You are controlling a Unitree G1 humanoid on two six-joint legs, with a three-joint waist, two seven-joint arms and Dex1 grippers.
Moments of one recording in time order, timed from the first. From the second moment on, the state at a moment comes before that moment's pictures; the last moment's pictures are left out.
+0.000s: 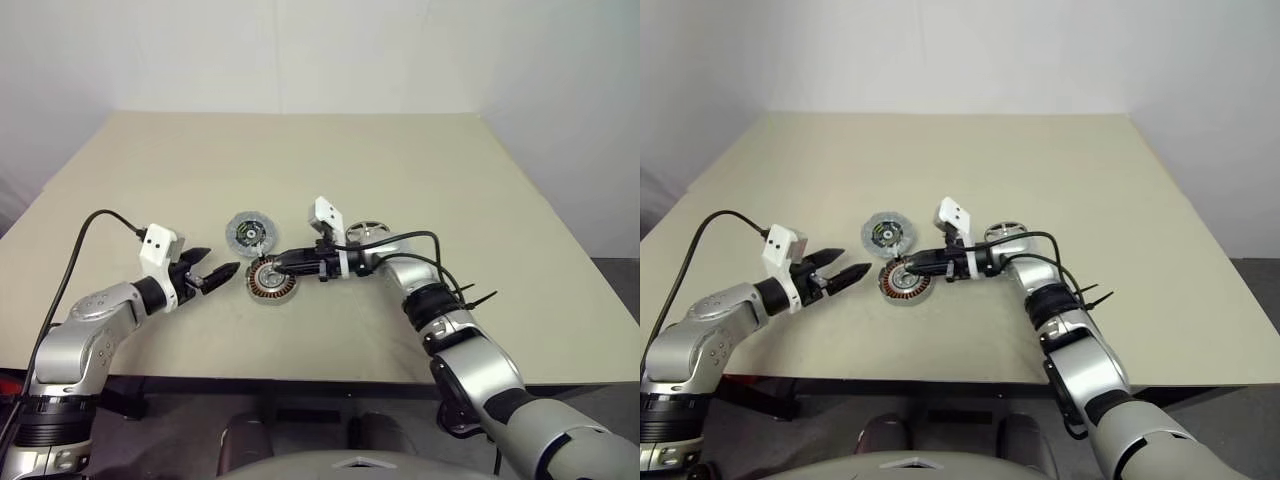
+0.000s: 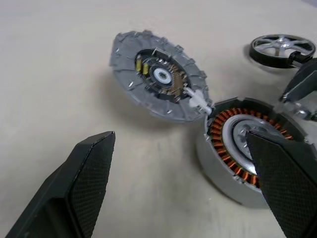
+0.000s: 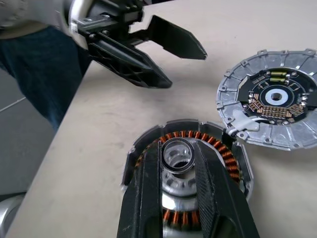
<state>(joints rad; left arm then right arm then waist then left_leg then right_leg) -0.07 0.59 0.19 -0.17 -0.54 0.63 -0.67 -0.78 -0.09 0.25 0.76 0.16 0.11 1.23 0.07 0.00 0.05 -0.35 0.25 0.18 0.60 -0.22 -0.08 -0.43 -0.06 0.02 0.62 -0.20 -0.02</state>
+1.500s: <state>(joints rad) -0.07 0.59 0.19 -0.20 -0.54 0.63 -0.65 -0.79 -0.06 0.24 0.89 0.08 -0.03 1.22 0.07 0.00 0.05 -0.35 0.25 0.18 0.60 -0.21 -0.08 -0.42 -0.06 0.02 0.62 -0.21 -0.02</state>
